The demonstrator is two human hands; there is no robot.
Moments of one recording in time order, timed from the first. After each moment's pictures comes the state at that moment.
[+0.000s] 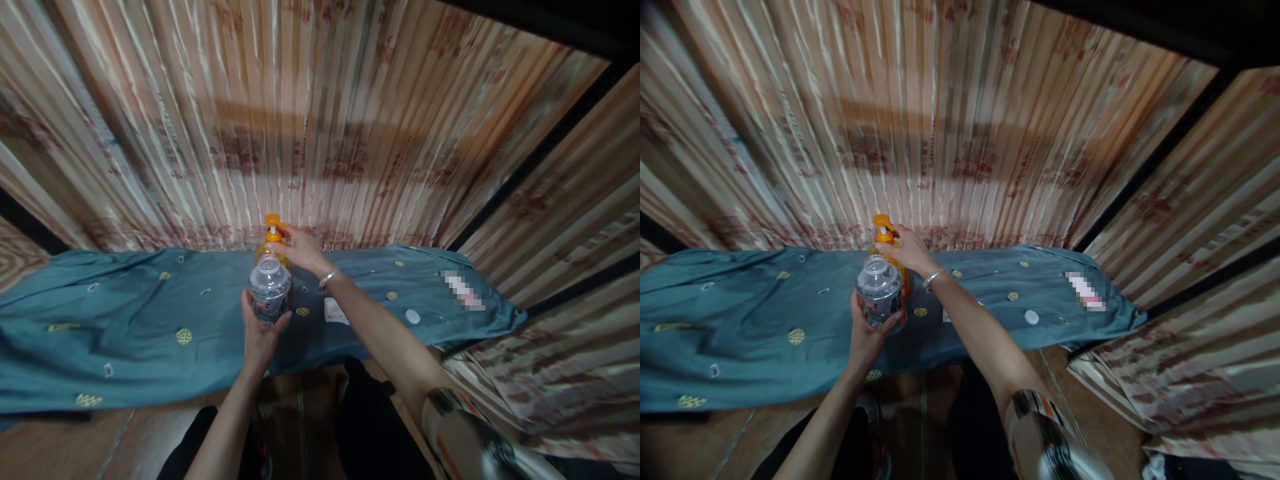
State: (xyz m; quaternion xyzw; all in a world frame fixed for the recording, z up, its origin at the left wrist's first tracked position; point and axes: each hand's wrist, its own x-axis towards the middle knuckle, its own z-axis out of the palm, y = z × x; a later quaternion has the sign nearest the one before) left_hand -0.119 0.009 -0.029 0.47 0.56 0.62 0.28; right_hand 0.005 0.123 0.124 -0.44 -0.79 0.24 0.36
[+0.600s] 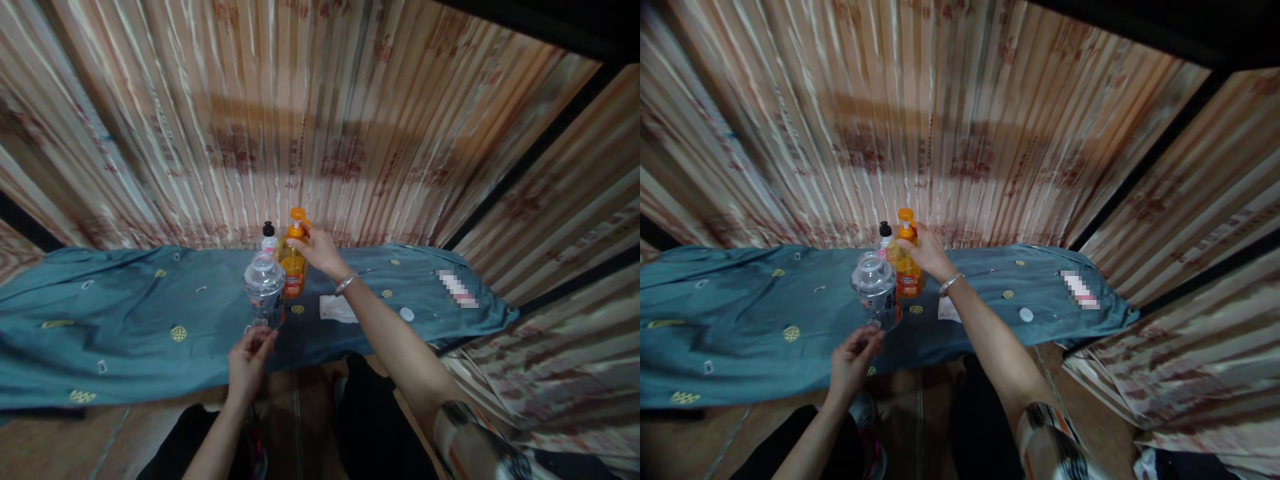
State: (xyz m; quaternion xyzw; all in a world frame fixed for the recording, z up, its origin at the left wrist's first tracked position) left_hand -0.129 -0.042 -0.040 0.49 0.54 0.59 0.35; right_hand 0.046 0.103 0.129 -0.53 -0.76 0.12 0.35
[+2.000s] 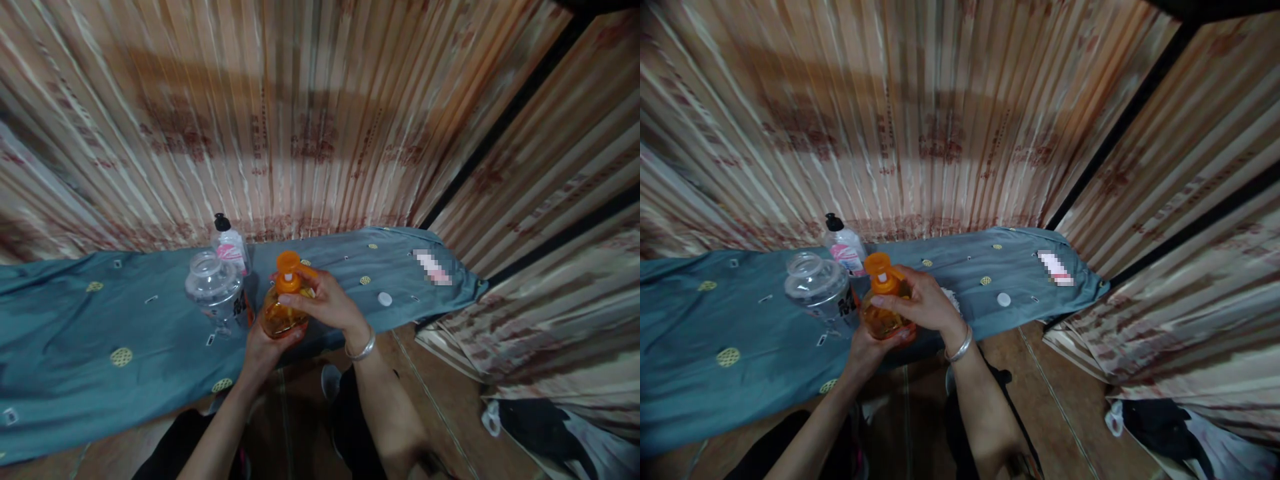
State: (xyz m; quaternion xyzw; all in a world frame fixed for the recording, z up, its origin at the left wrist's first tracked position) left_hand -0.051 -0.012 -0.025 0.47 0.50 0.52 0.50; right_hand 0.104 0.000 0.092 -0.39 -0.71 0.38 0.44
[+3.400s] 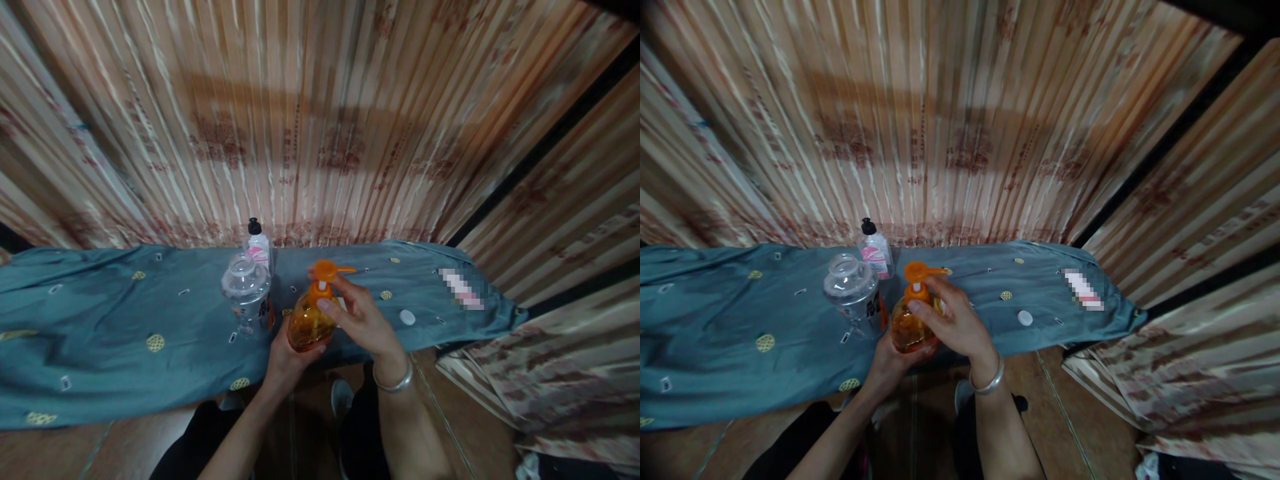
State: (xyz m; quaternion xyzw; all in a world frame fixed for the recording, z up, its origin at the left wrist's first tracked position) left_hand -0.044 -0.030 -0.019 0.47 0.46 0.52 0.55; right_hand 0.108 -0.014 0.094 -0.41 -0.71 0.32 0.48
